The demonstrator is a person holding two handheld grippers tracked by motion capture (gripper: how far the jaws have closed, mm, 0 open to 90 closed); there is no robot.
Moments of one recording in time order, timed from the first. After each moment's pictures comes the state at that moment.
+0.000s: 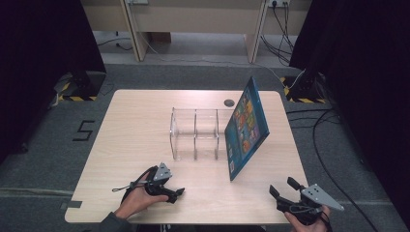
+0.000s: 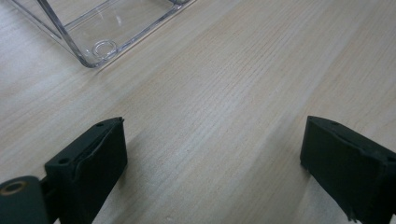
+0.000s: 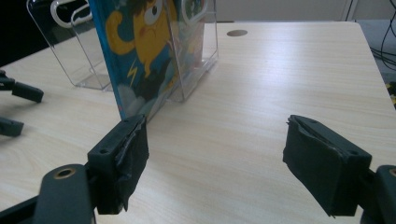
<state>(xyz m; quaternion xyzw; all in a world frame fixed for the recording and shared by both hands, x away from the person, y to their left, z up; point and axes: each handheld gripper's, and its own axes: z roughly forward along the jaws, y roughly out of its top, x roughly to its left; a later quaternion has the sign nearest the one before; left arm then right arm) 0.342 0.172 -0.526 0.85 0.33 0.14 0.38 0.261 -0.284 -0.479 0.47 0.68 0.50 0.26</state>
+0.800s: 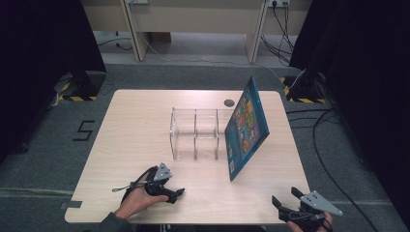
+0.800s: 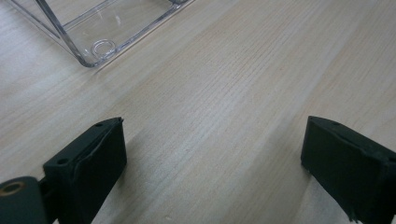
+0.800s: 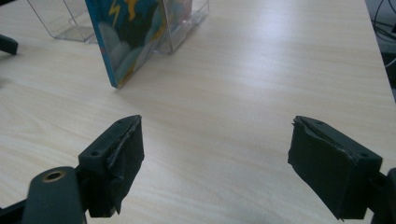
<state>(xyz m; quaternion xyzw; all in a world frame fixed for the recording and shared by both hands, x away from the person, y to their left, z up) 0.342 0.172 -0.526 0.85 0.33 0.14 0.38 0.246 -0.292 -0.493 0.49 0.71 0.44 0.25</state>
